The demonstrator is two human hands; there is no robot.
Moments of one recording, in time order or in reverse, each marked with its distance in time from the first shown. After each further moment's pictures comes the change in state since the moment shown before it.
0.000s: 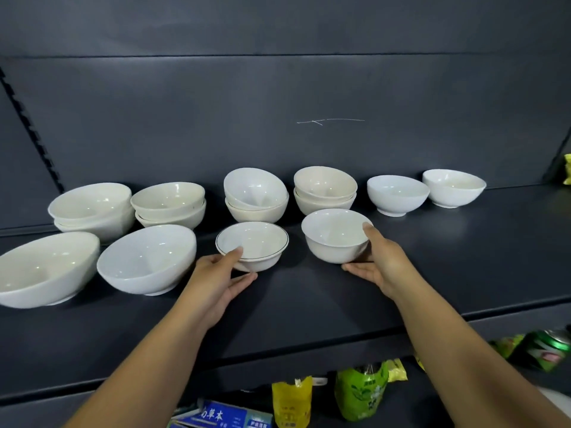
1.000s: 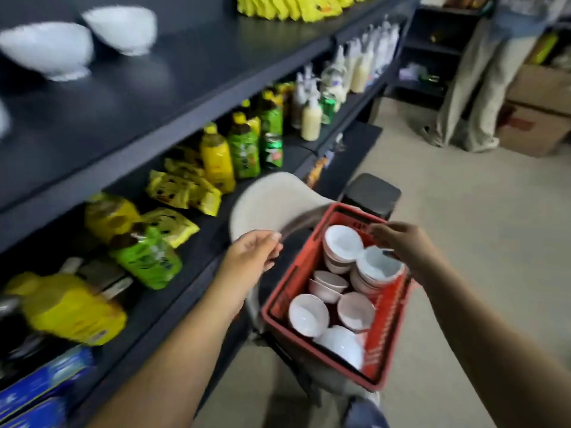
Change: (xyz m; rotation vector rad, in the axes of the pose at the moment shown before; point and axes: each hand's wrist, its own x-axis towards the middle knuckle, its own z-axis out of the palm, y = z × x) left_hand -0.226 -0.255 0.175 0.532 -0.882 -0.205; right_hand -0.283 0.199 -0.346 -0.276 0.829 0.137
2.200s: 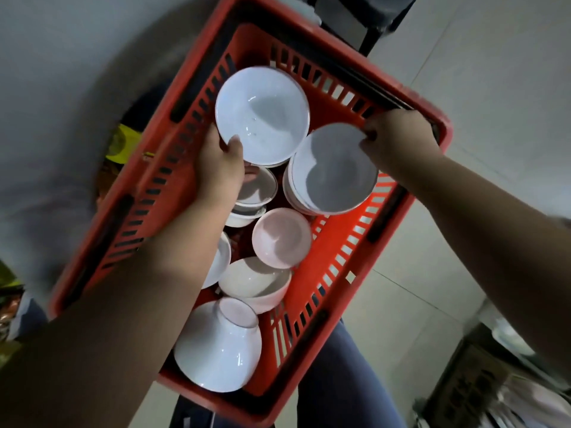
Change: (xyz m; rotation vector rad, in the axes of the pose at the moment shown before) left_hand 0.273 -0.256 0.202 0.199 0.261 -0.360; right_hand 0.284 0.210 -0.027 -1.032 -0.289 0.032
